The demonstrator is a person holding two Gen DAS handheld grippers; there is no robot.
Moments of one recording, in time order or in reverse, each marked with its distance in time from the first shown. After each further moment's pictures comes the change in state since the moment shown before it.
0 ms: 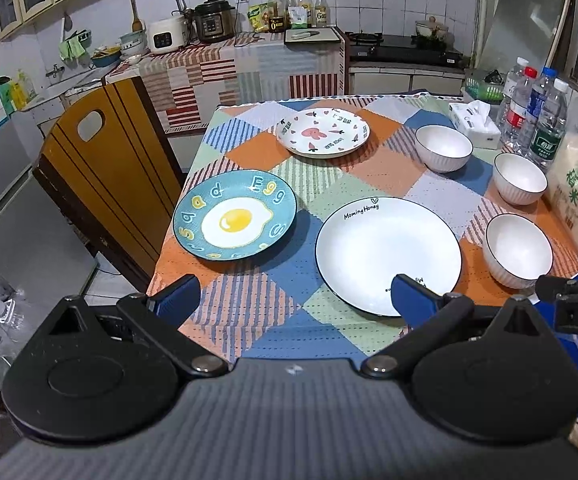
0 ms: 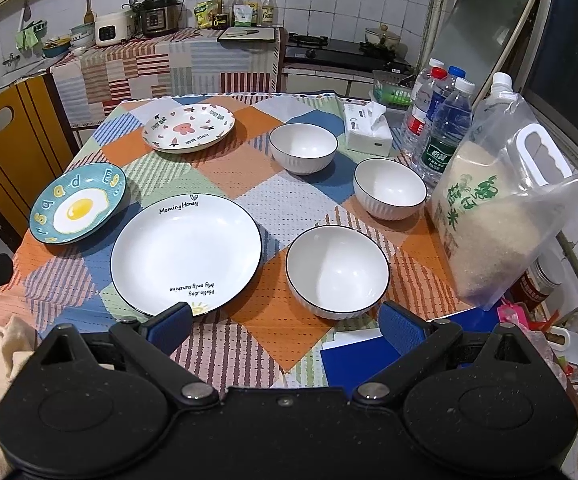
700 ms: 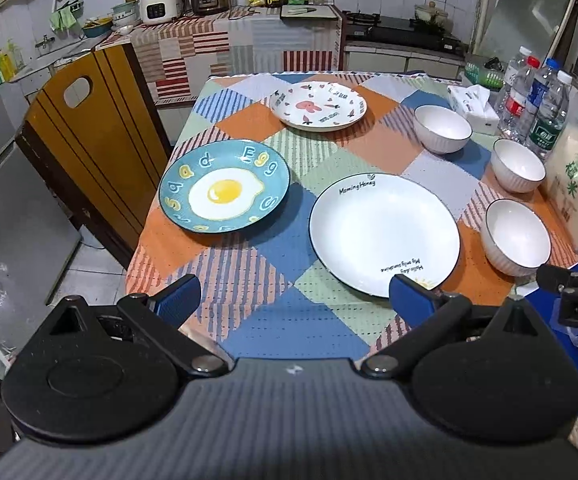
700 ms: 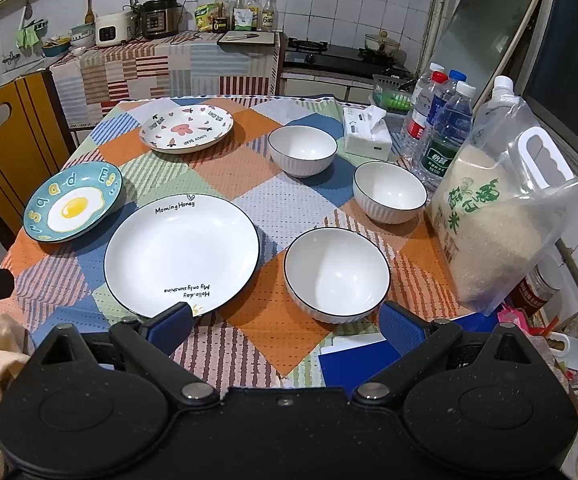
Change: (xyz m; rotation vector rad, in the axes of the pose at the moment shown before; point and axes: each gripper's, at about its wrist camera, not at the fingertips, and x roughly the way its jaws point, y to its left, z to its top) left arm 0.020 0.010 -0.009 -0.041 0.069 -0.055; right arm 0.008 0.002 -0.005 -0.016 -0.027 -0.008
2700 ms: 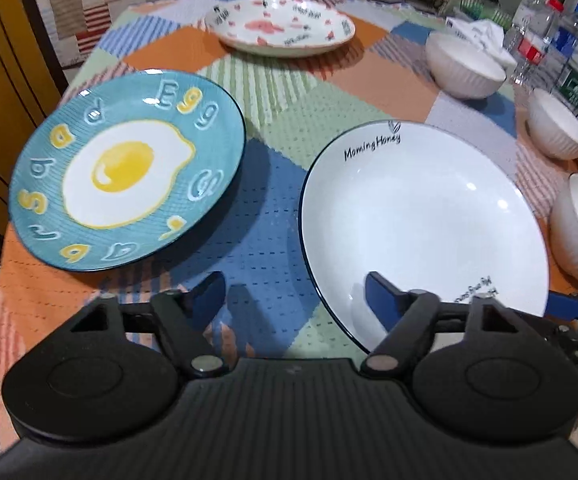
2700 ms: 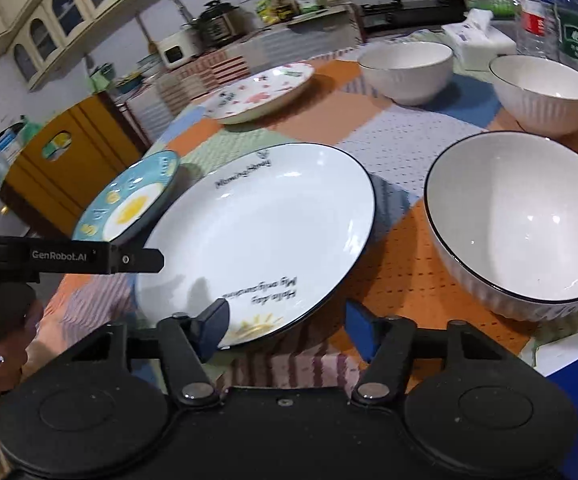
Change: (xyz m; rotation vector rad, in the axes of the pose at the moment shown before) left arm 0.225 0.015 0.014 0.046 0.171 -0.200; right arm 0.170 0.008 -0.043 0.177 0.006 0.439
